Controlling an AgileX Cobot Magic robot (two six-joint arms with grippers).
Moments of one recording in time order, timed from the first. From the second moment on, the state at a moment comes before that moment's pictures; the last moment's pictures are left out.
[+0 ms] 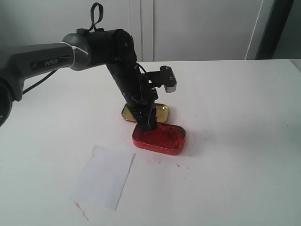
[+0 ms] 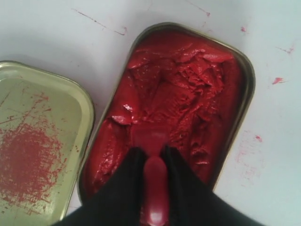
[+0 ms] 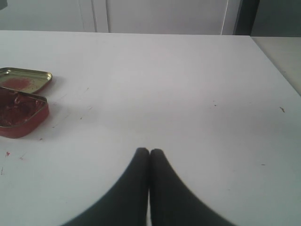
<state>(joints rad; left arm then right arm) -0.60 2.26 -1.95 -0.34 1.09 1.01 0.06 0.00 0.00 0.00 0.36 0.04</state>
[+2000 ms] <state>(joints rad) -0.60 2.31 -1.96 -0.33 1.14 1.02 0.06 0.00 0.00 0.00 0.36 0.04</state>
